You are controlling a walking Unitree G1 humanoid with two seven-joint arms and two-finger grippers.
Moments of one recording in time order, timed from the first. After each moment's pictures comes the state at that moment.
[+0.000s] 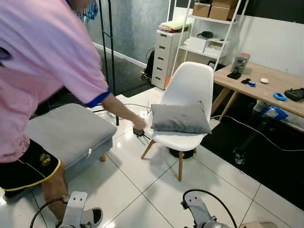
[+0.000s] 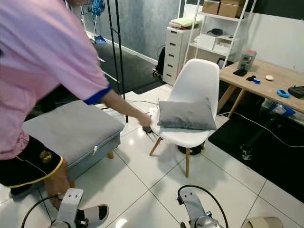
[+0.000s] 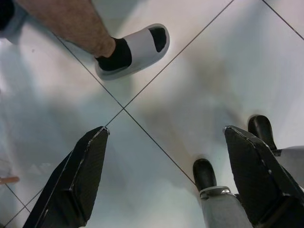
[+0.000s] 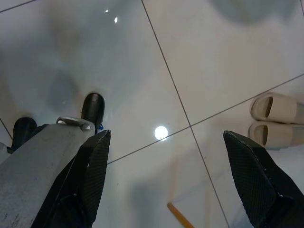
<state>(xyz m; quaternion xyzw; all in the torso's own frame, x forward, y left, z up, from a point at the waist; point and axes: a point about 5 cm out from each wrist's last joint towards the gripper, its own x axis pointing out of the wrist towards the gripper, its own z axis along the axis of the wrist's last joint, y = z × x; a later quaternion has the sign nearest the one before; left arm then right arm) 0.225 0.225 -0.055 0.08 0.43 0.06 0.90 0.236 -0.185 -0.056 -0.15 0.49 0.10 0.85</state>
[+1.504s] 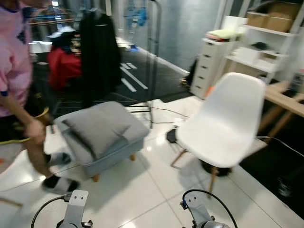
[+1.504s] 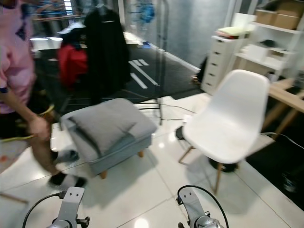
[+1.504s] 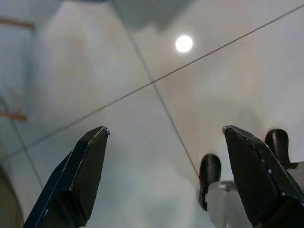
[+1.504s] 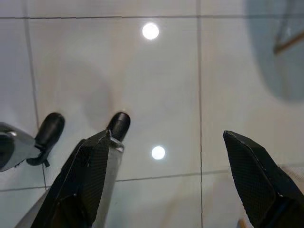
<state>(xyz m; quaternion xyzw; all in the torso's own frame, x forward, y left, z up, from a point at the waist) 0.230 0.223 -0.053 0.08 0.43 0.06 0.90 0.237 -0.181 -0.056 -0.13 0.48 0.13 0.86</state>
